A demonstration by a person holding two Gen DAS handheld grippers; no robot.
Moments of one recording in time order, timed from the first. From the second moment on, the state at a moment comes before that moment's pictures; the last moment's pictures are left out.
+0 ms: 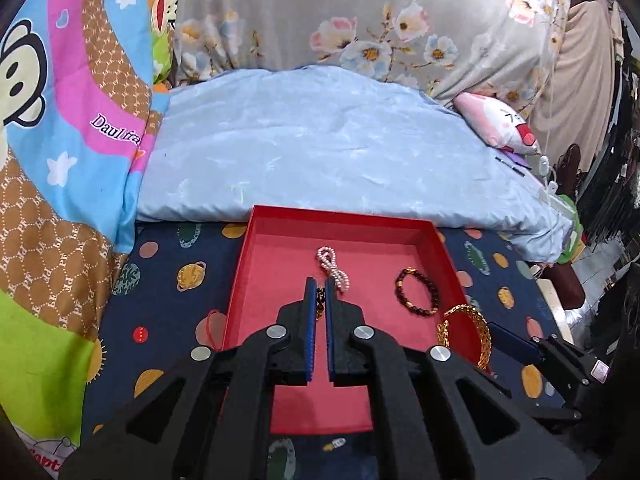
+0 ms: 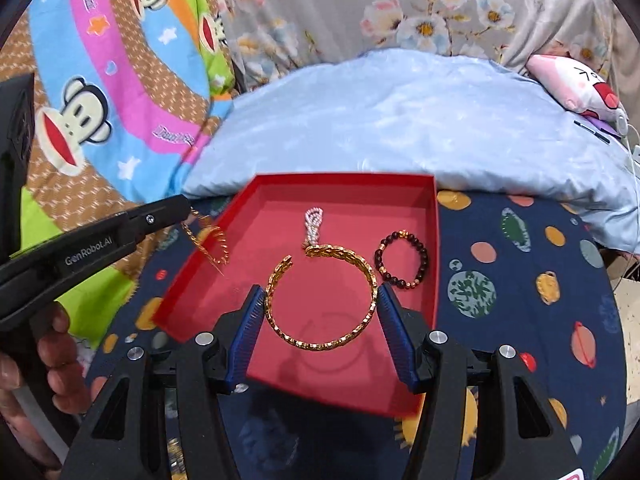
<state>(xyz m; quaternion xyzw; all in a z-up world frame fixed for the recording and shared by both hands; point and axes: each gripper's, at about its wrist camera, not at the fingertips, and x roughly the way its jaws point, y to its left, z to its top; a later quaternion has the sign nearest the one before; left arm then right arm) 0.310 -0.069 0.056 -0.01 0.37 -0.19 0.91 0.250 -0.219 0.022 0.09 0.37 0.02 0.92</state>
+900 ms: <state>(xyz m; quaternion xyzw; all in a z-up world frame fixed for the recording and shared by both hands) 0.232 -0.017 0.052 -0.01 0.36 -0.14 0.92 0.153 -0.221 0.031 0.09 0.35 -0.01 0.93</state>
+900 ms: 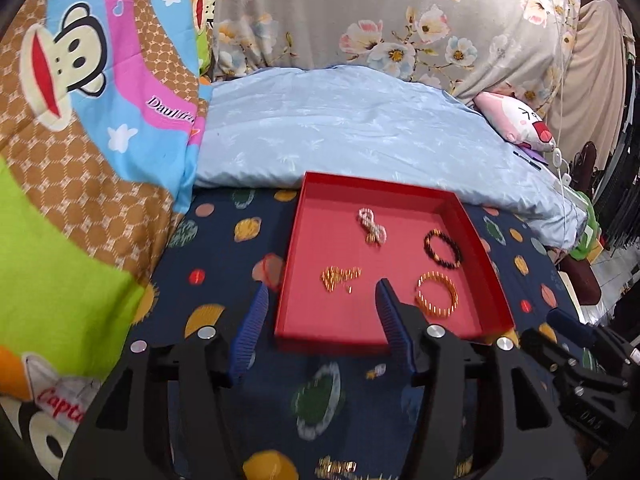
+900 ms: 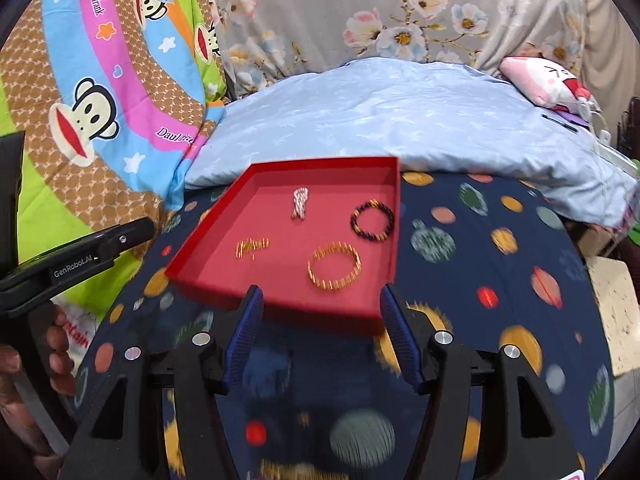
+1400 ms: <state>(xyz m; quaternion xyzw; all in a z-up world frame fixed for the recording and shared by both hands) 0.127 0.025 0.003 -0.02 0.42 -0.11 0.90 0.039 -0.201 -0.005 0.09 0.40 -0.01 0.91</state>
